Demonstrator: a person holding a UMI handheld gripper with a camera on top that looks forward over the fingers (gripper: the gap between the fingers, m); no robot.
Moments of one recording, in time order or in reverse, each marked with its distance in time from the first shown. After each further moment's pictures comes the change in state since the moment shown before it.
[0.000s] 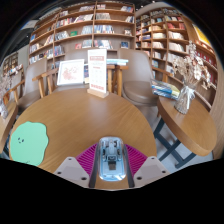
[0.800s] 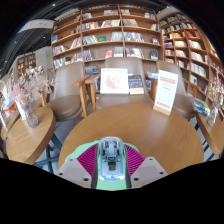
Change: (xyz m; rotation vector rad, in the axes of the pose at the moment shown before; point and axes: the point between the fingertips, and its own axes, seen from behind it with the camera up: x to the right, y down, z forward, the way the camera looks) arm -0.291 -0.056 -0.062 0.070 -0.237 -0.045
